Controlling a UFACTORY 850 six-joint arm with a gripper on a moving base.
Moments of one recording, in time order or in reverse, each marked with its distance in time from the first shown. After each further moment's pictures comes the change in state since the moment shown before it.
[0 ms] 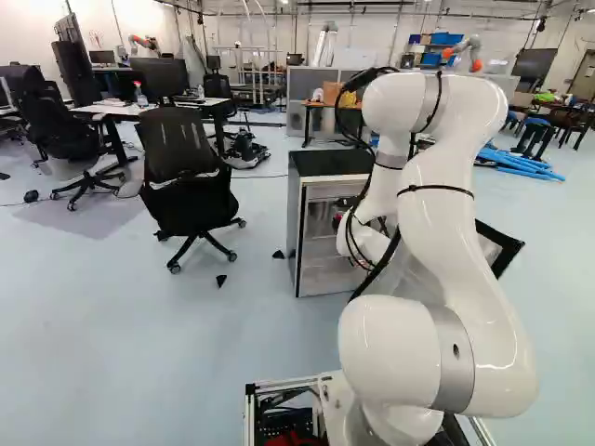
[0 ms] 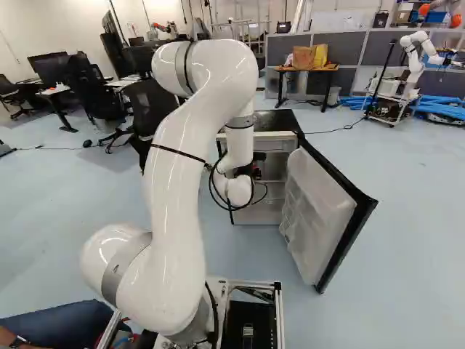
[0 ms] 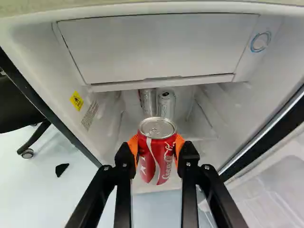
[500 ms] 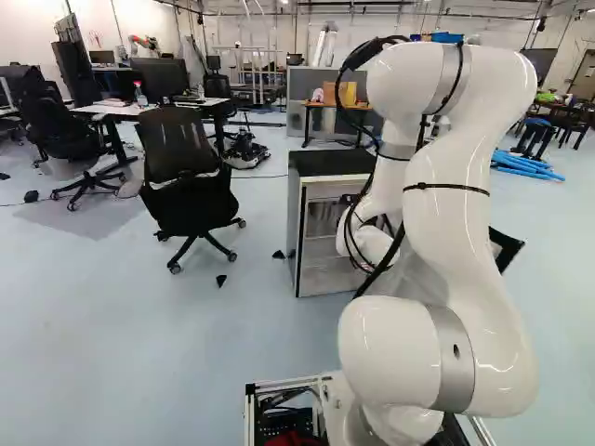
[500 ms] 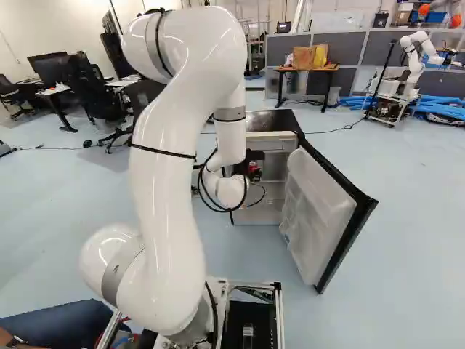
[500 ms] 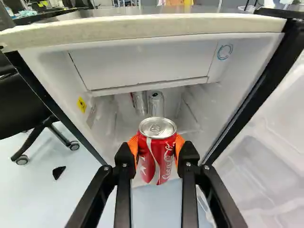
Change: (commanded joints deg) arm 0.8 8.6 8.7 5.5 -0.3 0.0
